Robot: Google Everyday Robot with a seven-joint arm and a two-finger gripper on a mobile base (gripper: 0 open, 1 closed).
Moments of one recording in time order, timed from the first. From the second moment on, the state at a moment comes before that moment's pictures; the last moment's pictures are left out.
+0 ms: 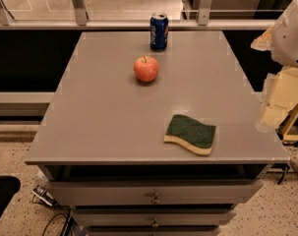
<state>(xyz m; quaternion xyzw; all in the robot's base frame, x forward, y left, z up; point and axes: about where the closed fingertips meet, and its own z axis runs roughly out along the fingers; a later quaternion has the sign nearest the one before) 0.438 -0.216 0.978 -0.60 0.78 -0.04 0.16</state>
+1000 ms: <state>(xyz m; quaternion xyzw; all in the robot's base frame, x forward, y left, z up) 0.529 -0.189 0.979 -0.55 0.78 0.01 0.28</state>
